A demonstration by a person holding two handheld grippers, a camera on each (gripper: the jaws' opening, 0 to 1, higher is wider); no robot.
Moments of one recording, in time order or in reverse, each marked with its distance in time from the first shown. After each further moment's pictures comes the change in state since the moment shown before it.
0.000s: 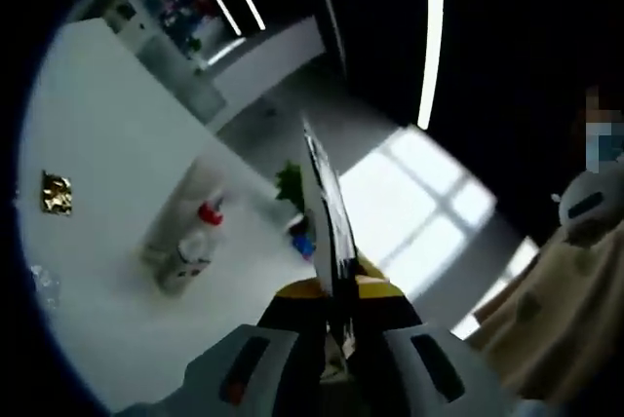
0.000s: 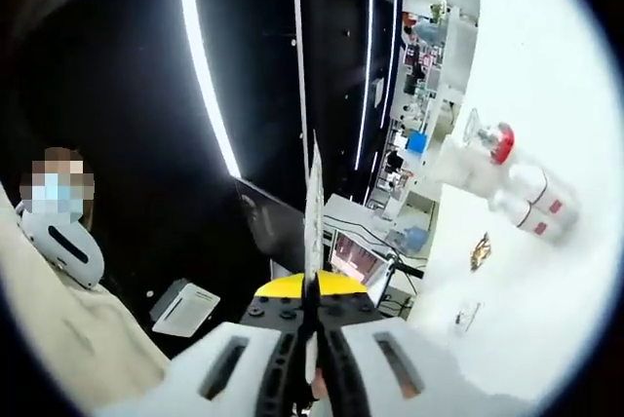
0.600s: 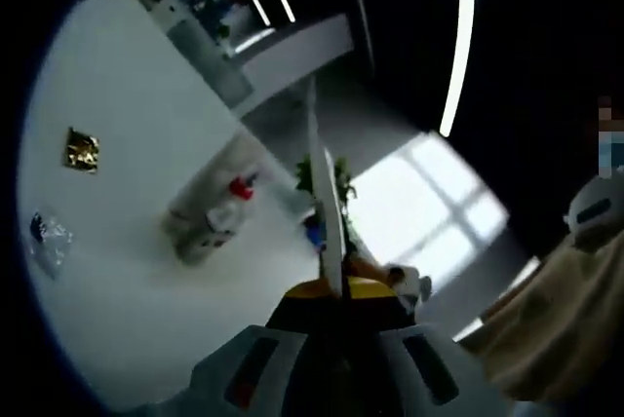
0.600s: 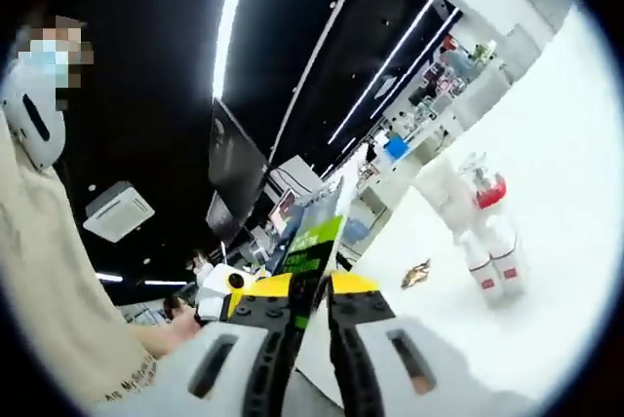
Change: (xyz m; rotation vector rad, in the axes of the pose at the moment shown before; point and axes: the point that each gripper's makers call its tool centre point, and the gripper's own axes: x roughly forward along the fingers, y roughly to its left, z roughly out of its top) left arm -0.017 0.025 -0.013 -0.116 -0.020 0.069; right arm 0.004 -0.034 -0.027 -0.486 0.246 -0.168
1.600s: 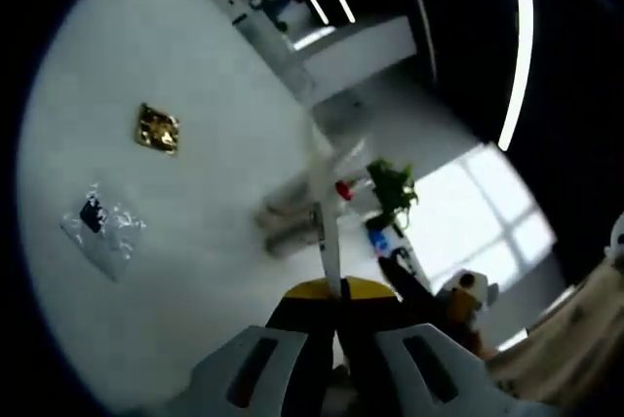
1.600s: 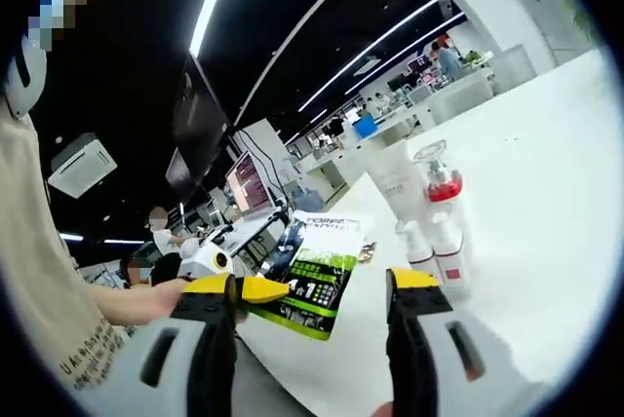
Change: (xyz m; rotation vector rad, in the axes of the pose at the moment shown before) left arm -0.013 0.105 0.007 -0.102 -0.004 0.258; right arm -0.011 -0.051 -0.015 -0.078 0.116 -0.166
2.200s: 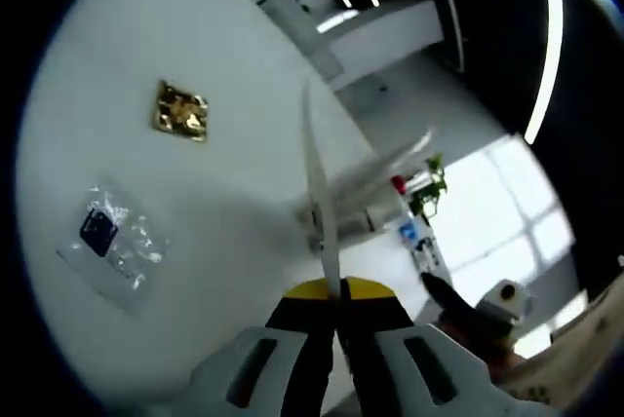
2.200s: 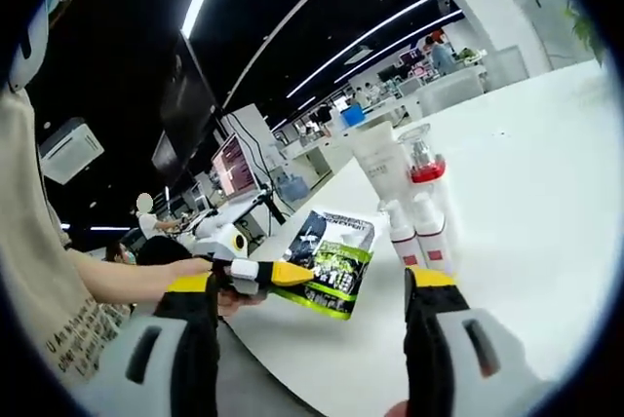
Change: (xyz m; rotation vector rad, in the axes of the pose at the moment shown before) left arm 0.028 0.046 0.001 -0.024 0.083 0.097; right arm -0.009 -0.012 -0.016 -0.021 0.047 -0.073
